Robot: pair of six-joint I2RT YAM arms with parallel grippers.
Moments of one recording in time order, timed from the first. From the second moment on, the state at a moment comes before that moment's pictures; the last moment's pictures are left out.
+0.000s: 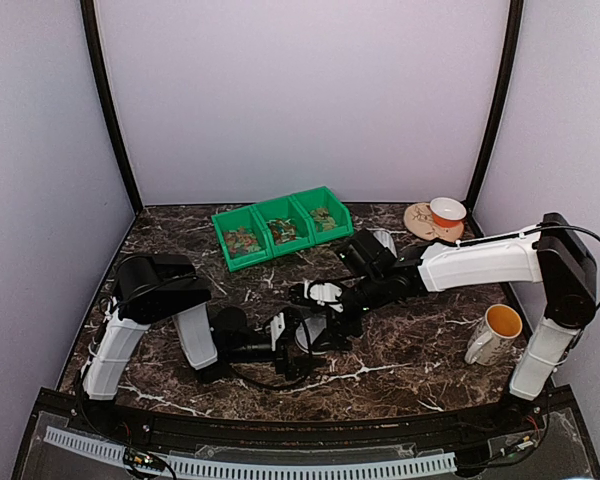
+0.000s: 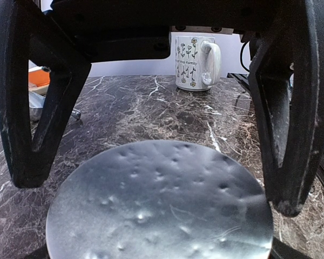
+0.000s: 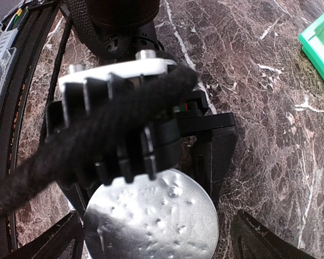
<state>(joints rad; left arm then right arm) -0.93 2.35 0.68 1.54 0.50 0.07 0.91 1.73 1.10 -0.32 -0.43 -0.54</state>
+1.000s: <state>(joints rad) -0.93 2.36 0.68 1.54 0.50 0.07 0.91 1.75 1.10 -0.33 -0.44 -0.47</state>
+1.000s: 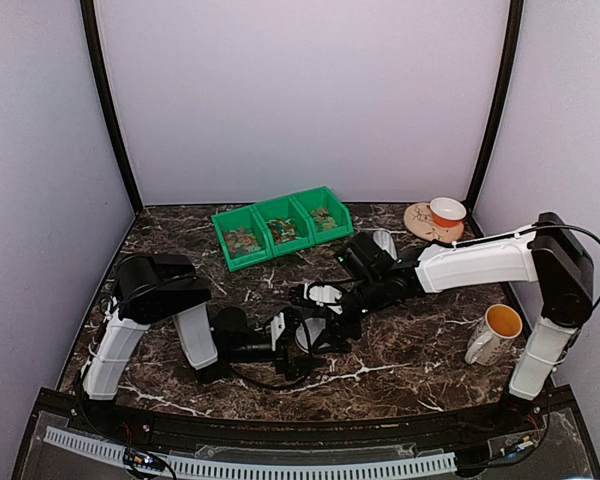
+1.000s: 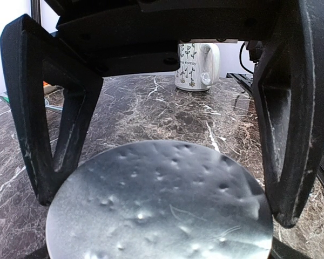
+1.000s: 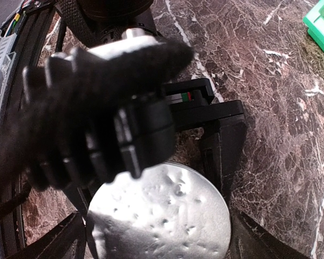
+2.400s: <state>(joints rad) -0.95 2.36 0.69 1.54 0.30 0.05 1.00 1.65 0.96 -0.11 -0.04 -0.01</state>
